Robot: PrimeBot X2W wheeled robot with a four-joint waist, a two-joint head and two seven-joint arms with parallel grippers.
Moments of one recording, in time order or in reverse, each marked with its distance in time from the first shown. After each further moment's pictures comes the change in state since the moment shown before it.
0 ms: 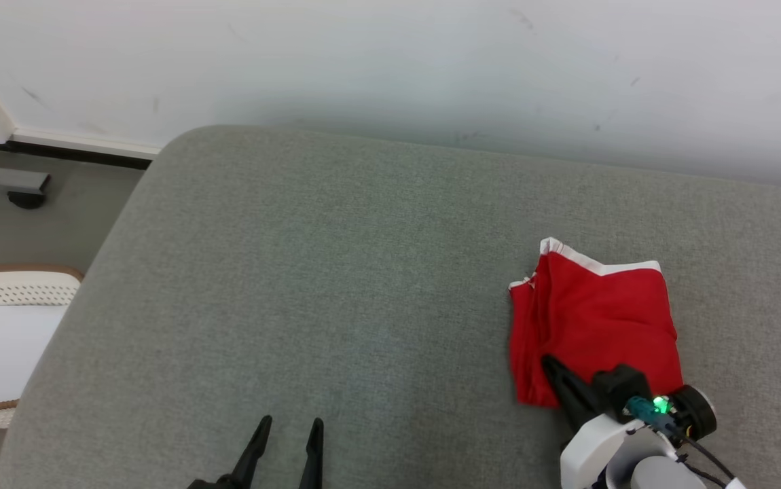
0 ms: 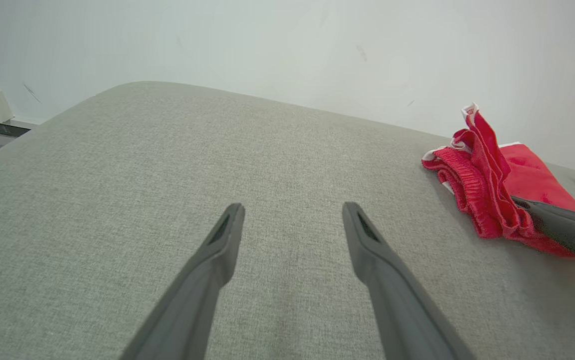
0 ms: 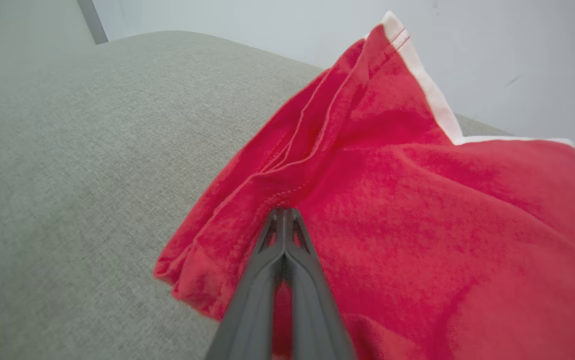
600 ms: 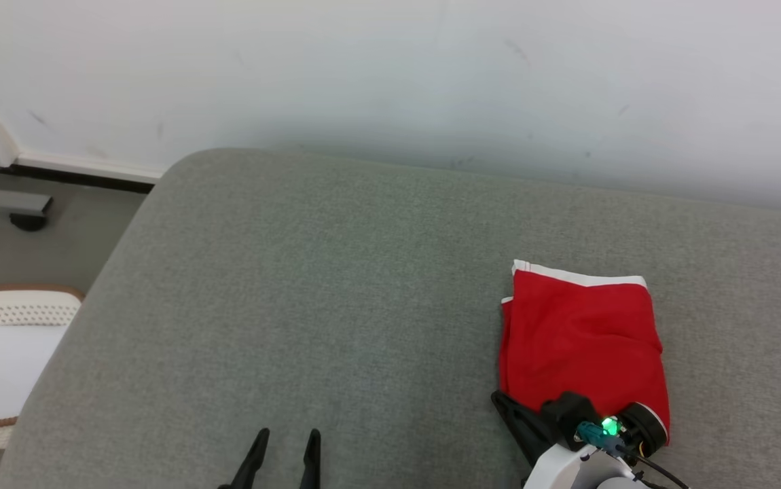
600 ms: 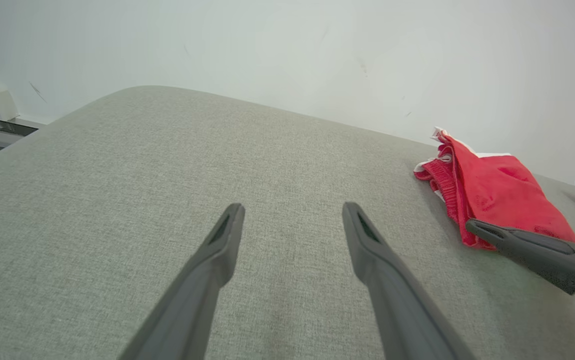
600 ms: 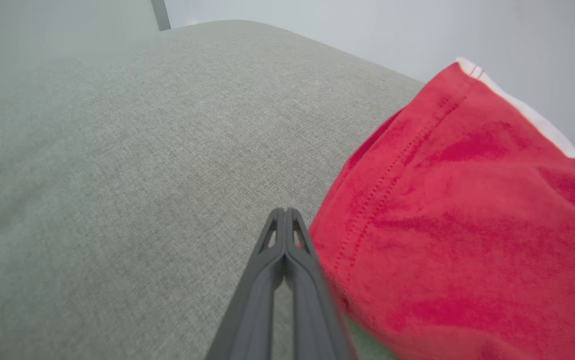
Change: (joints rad) left arm 0.020 0.000 -0.013 0.006 -0.028 0.020 0.000; right arm -0.029 0.016 0.263 0.070 0.115 0.000 -0.001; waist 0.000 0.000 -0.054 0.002
